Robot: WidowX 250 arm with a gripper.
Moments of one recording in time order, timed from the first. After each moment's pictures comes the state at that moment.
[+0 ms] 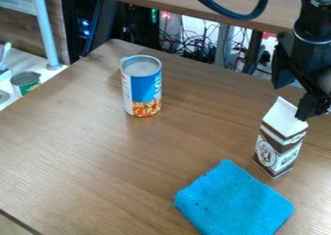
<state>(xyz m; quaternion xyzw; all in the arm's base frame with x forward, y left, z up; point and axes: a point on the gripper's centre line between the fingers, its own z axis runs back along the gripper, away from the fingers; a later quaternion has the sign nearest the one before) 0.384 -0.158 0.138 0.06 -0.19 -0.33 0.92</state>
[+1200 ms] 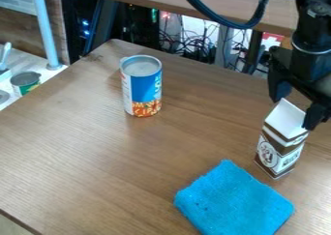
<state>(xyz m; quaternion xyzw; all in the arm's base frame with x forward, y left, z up) 0.379 -0.162 0.127 0.02 -0.19 -0.24 0.95</state>
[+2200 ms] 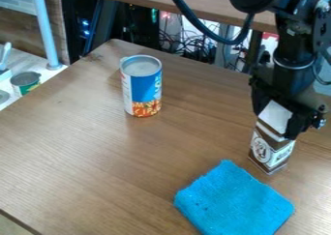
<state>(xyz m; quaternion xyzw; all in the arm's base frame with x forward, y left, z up) 0.383 -0.148 0.098 0.00 -0.15 -0.19 0.97</state>
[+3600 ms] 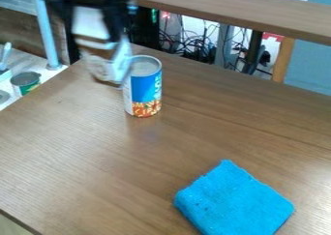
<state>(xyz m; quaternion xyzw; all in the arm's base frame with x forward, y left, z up) 0.276 0.057 0.208 0.03 -0.24 0.12 0.96</state>
